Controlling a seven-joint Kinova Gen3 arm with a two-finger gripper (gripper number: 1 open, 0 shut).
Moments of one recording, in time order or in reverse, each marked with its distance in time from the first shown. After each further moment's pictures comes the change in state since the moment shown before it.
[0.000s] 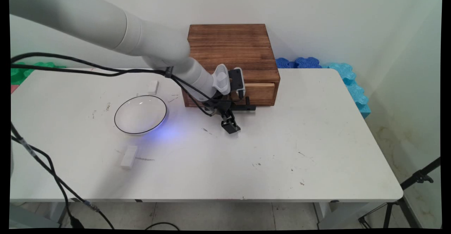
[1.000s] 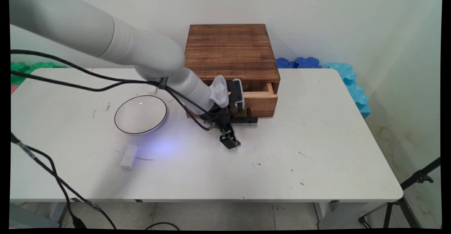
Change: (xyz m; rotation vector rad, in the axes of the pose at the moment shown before) arm -0.006 0.041 -0.011 -0.061 0.004 -0.020
